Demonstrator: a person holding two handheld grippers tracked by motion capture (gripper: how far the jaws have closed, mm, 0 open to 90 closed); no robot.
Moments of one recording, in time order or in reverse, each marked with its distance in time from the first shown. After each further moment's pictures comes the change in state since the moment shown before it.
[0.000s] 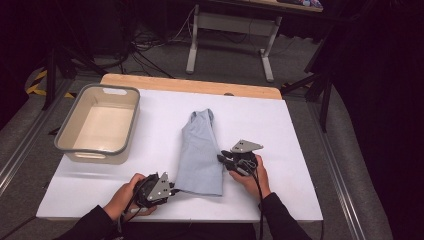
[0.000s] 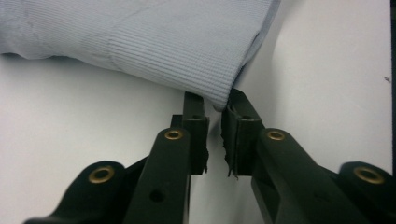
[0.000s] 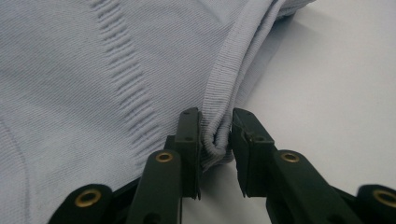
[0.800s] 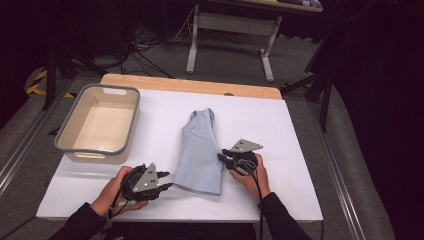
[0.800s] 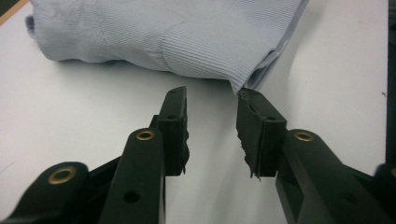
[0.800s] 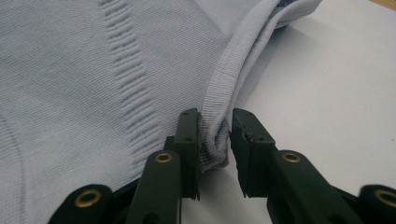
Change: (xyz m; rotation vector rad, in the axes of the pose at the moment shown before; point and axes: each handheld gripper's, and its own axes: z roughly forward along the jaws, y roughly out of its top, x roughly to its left) left arm 0.019 0.001 -0.034 -0.059 0.041 -0.046; right arm 0.001 0.002 0.000 -0.009 -0.026 -0.017
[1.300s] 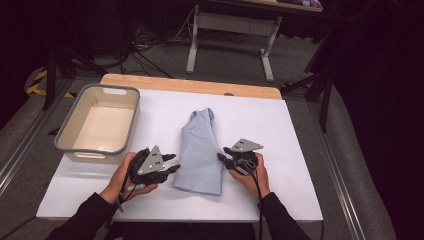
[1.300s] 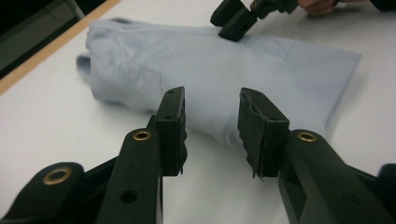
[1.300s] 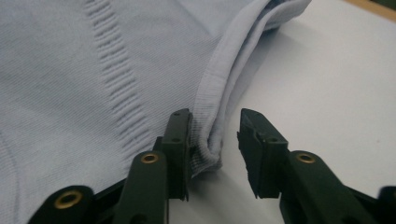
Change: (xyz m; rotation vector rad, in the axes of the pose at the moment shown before) left arm 0.025 0.032 0.021 -0.103 0.071 -0.056; right arm 0.001 0.004 -0.003 -0.012 -0.034 -0.003
